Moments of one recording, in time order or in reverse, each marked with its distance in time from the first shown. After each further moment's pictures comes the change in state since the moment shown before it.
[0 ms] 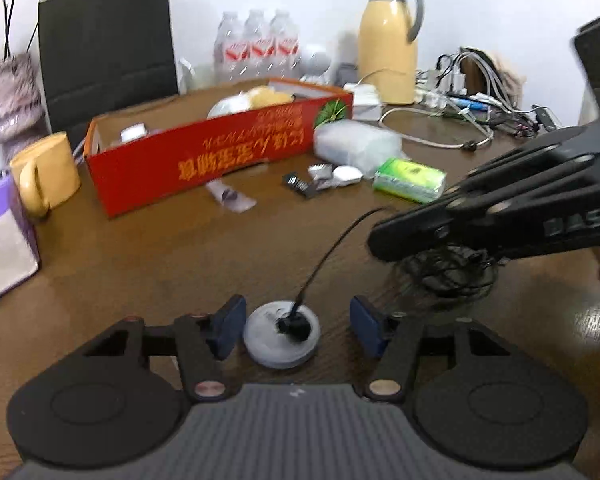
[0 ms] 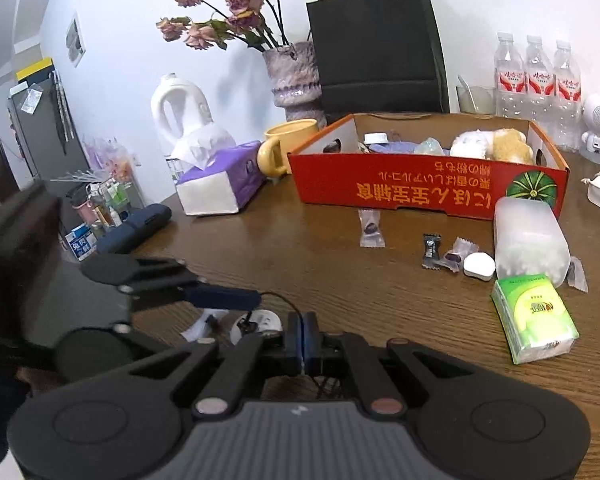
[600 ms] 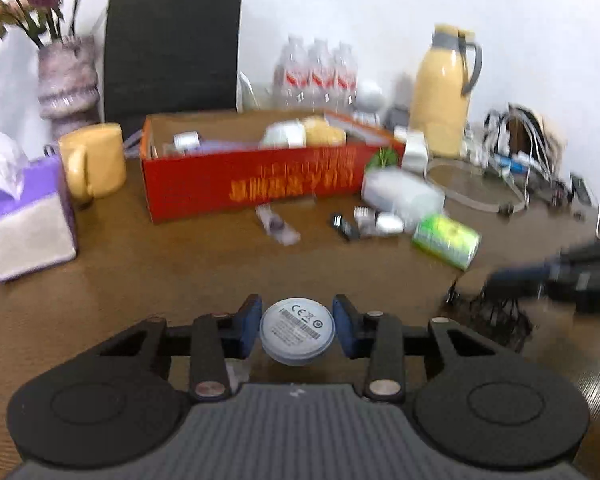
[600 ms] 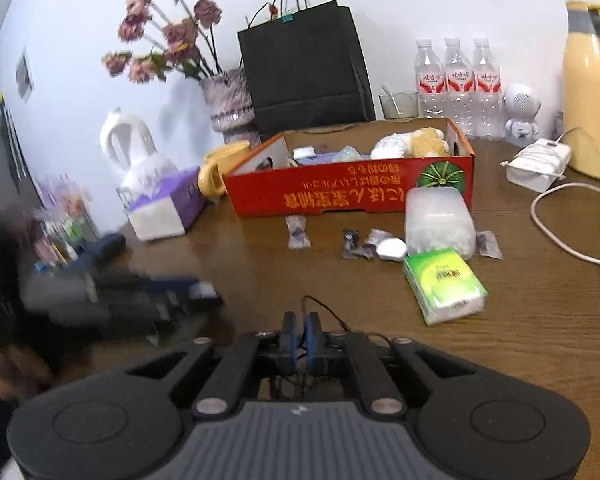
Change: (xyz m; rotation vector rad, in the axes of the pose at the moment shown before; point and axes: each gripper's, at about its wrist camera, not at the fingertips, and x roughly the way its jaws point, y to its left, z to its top) left arm -0.023 0.014 0.010 -0.172 -0.115 0.084; right arm -0.042 -0.018 -0.022 0.095 -0.053 -0.169
